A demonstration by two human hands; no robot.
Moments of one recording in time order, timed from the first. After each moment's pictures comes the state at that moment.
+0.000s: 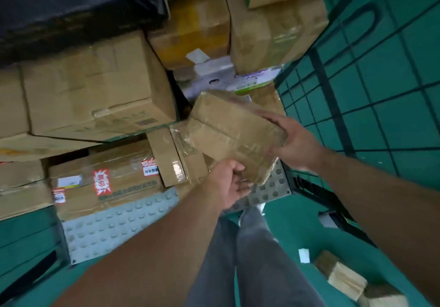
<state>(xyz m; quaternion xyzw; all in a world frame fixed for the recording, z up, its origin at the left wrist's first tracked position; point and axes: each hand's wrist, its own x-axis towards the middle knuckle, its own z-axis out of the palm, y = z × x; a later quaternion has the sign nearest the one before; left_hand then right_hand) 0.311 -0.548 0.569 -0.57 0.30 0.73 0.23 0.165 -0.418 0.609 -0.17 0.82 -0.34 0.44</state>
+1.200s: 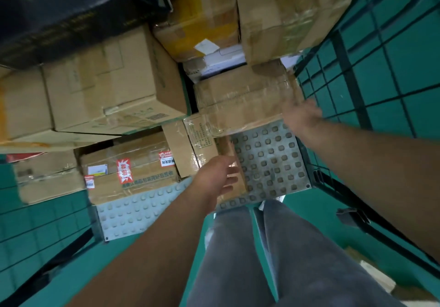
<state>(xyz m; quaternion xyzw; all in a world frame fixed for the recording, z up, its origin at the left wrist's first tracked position) 0.321 -0.572 0.614 -0.59 0.44 0.63 0.25 0.126 -0.463 0.543 0.15 0.88 -0.23 0.39</state>
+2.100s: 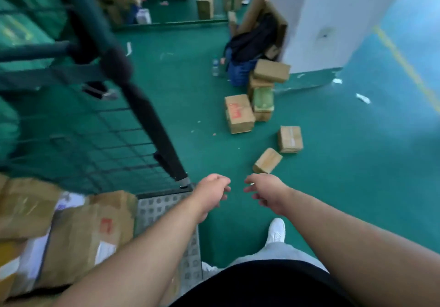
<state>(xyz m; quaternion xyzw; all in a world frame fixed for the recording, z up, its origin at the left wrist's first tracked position) 0.442 -0.270 0.786 0.07 0.77 0.36 0.53 0.561 -0.152 0.772 0.58 0.51 -0.63 0.09</state>
